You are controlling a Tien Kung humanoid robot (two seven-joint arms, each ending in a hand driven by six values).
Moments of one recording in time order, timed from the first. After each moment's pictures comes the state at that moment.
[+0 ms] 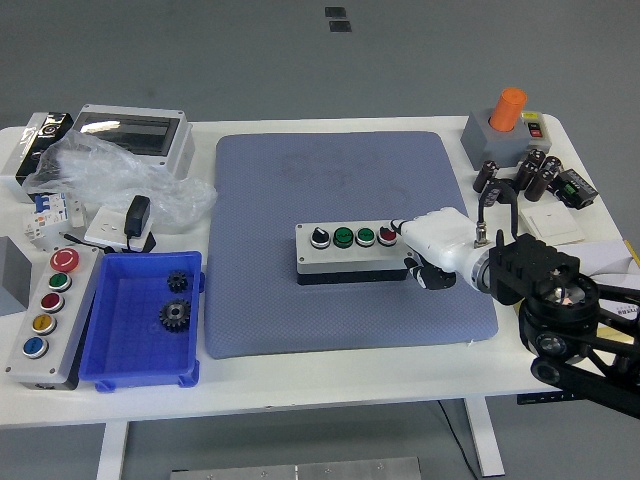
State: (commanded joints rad) left arm 0.02 0.23 0.00 -0.19 0.05 0.04 0.07; right arm 0.71 -0.65 0.37 1.72 -1.87 0.13 -0.56
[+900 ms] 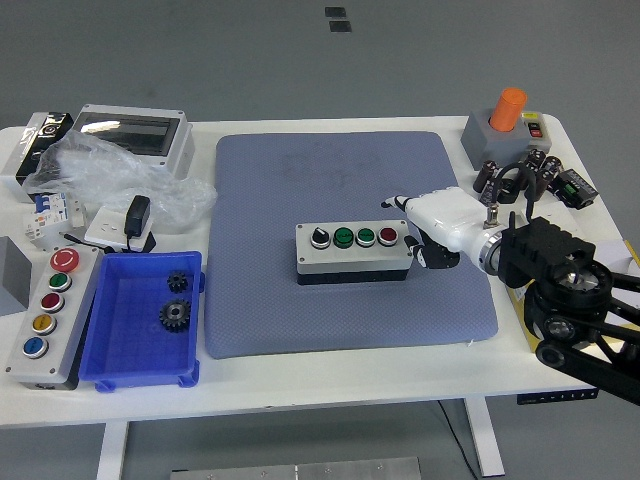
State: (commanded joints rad) left arm 0.03 0.22 0.00 -0.19 0.05 0.03 0.07; right arm 0.69 -0.66 0.47 1.73 -1.87 0.08 -0.52
